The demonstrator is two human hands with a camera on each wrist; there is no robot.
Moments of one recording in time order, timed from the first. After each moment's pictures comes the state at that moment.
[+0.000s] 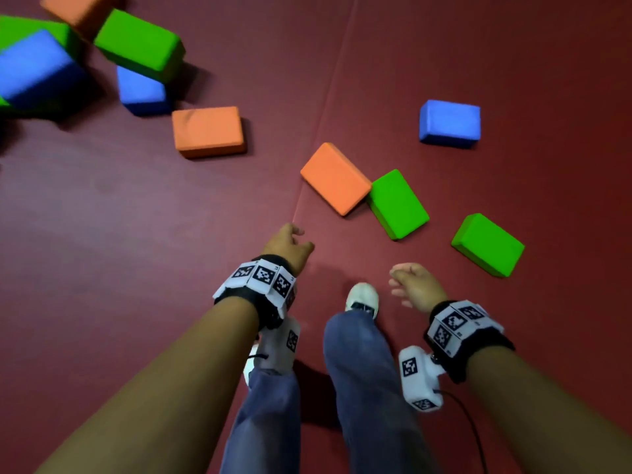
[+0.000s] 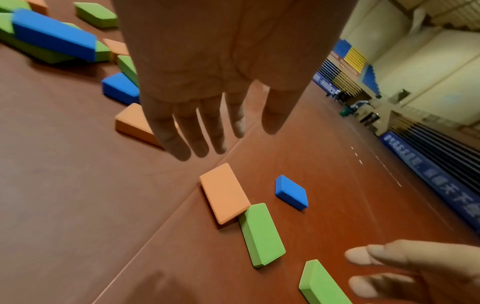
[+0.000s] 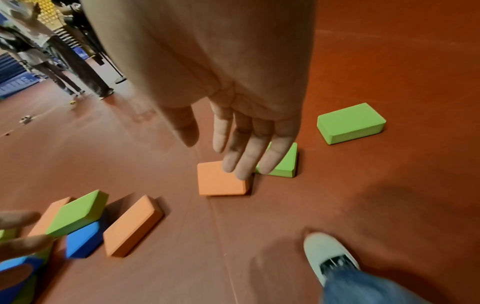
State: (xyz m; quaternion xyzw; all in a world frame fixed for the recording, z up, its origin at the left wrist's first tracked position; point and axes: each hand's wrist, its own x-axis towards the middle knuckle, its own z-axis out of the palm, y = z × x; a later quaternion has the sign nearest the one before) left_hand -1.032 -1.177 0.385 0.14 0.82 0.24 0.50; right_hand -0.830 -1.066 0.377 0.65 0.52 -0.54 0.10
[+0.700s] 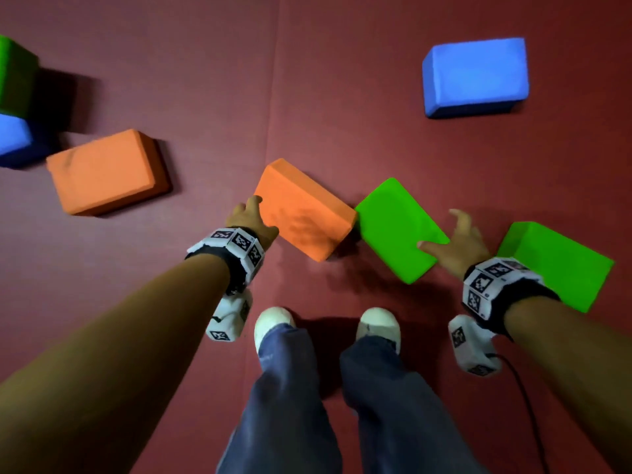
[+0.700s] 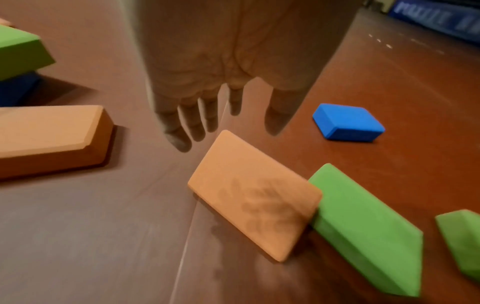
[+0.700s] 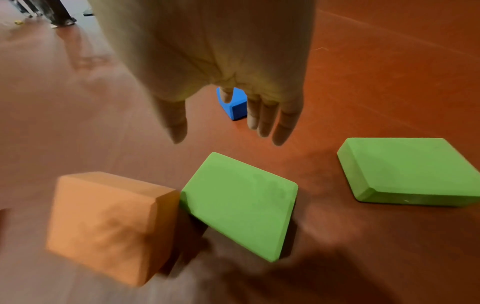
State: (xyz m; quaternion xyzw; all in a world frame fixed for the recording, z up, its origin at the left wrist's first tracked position) left_hand -1.129 -0.897 0.107 0.23 0.87 -0.01 0.44; right_hand -0.842 -0.762 0.122 0.69 0.60 -0.37 0.15
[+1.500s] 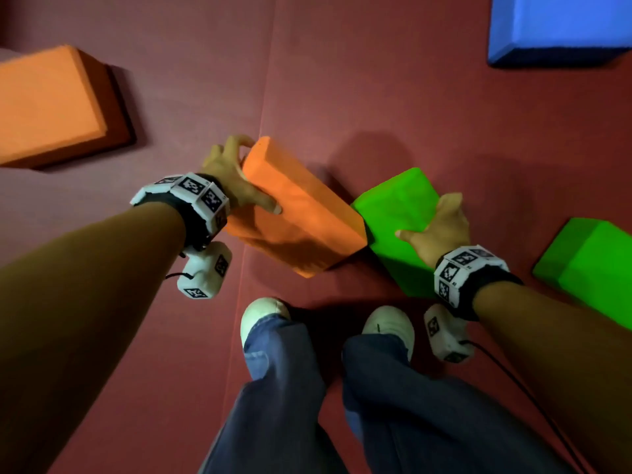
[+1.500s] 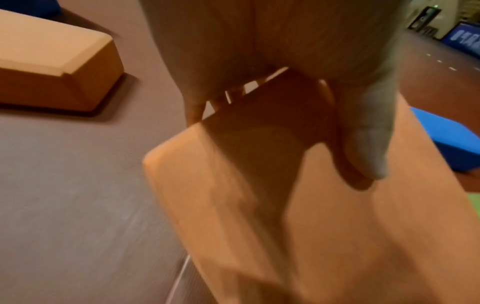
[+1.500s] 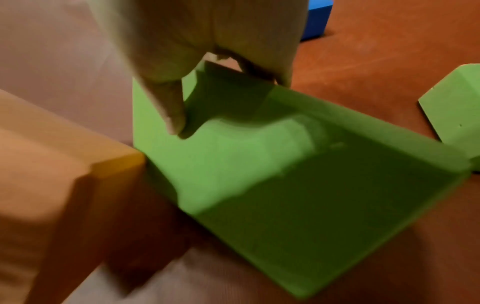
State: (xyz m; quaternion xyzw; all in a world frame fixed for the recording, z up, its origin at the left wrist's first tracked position) left_hand -1.189 -0.889 0.000 0.22 0.85 0.05 0.48; right_hand -0.889 -0.777 -0.022 0.65 0.68 -0.31 0.15
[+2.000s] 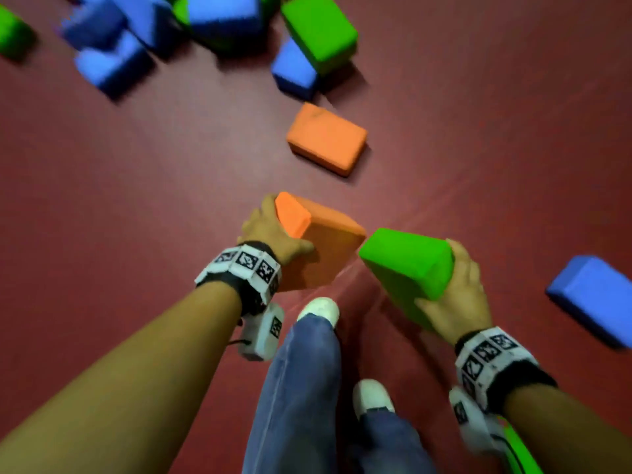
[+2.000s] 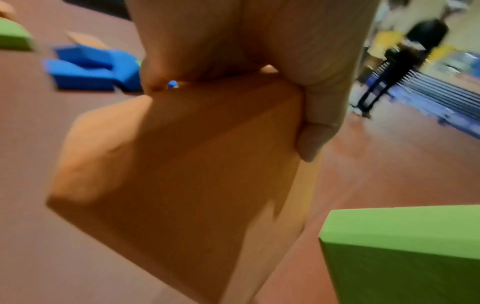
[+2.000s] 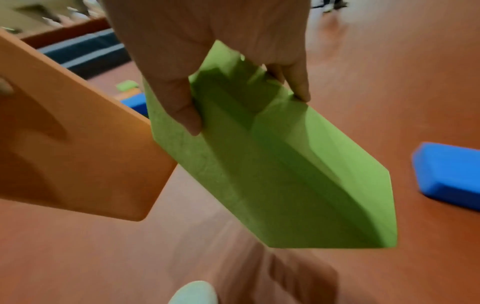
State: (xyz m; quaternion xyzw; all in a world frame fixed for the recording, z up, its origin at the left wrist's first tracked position) left_hand -1.167 -1.128 0.318 -0.12 0.92 0.25 0.28; right_hand -1.028 -0.881 0.282 0.27 0.90 -0.32 0.13
